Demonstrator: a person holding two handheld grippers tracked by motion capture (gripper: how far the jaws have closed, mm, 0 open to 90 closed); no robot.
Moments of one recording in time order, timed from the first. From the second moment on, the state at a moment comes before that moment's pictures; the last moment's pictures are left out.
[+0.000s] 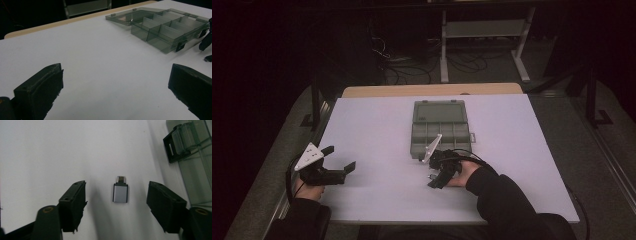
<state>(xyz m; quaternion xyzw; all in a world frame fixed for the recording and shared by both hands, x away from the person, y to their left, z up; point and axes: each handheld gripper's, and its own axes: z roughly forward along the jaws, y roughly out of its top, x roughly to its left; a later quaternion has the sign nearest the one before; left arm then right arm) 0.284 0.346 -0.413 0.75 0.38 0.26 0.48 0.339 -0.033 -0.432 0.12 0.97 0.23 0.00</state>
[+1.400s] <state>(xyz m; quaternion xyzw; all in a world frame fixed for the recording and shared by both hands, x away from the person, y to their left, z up) 0.284 0.346 -0.413 0.75 0.38 0.26 0.48 0.340 -0.032 -0.428 0.11 0.96 0.24 0.02</state>
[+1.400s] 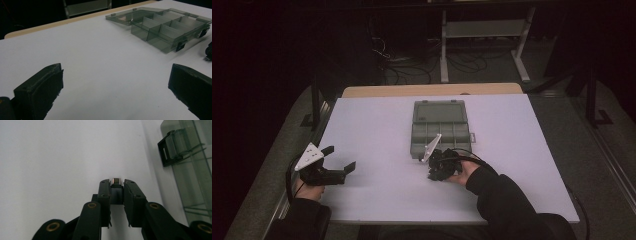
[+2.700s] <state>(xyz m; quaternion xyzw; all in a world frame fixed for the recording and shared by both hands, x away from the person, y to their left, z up) 0.284 0.346 -0.413 0.75 0.38 0.26 0.48 0.346 -0.061 -0.394 0.14 0.94 0.29 0.04</state>
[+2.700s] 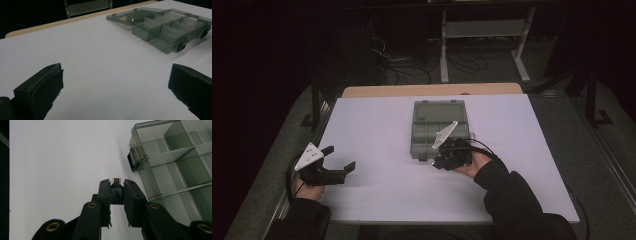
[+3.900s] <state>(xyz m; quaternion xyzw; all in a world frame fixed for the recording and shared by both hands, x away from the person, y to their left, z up) 0.284 0.346 -0.413 0.75 0.38 0.26 0.48 0.351 -0.085 -0.375 0.16 0.93 0.32 0.05</state>
